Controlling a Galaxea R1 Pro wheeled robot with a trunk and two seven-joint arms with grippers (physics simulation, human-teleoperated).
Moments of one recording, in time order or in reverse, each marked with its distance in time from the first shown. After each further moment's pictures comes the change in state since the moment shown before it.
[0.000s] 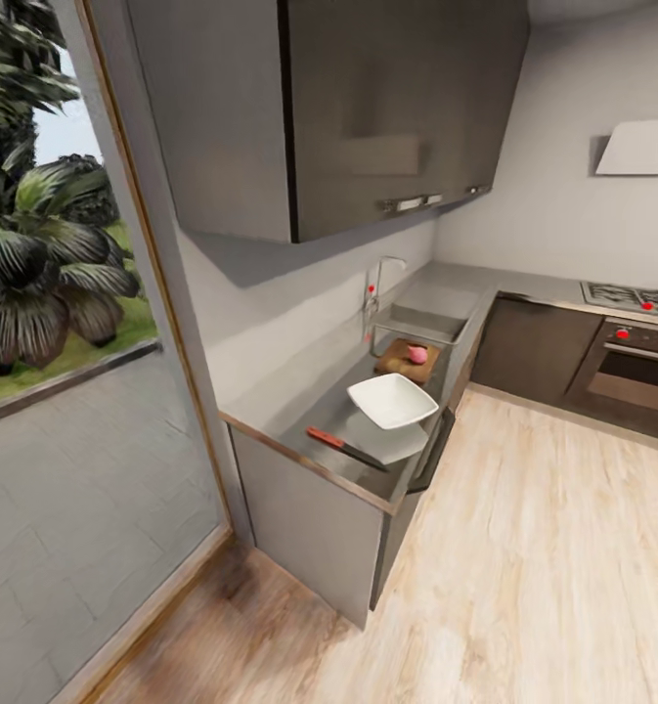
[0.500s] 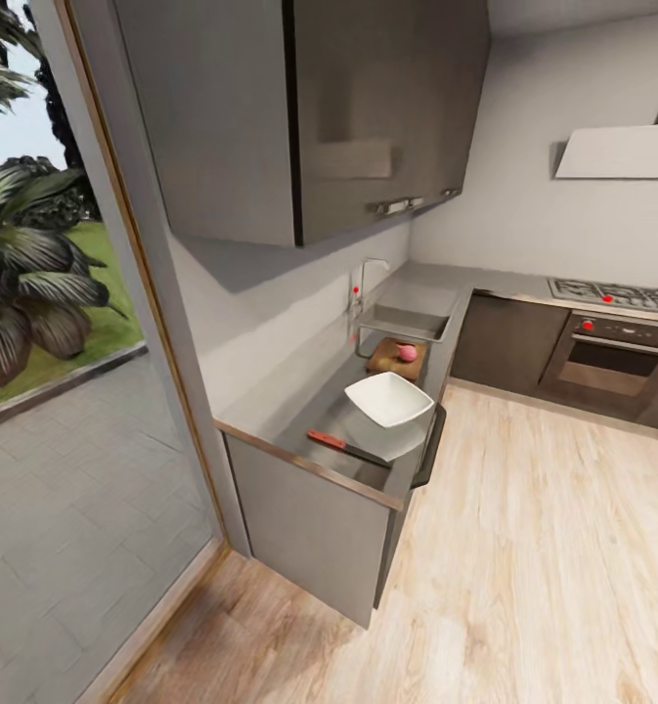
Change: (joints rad) left arm 0.000 -0.001 0.000 0.002 -0.001 0.000 0.000; right arm 0.000 0.001 0.003 0.000 0.001 -0.004 0.000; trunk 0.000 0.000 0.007
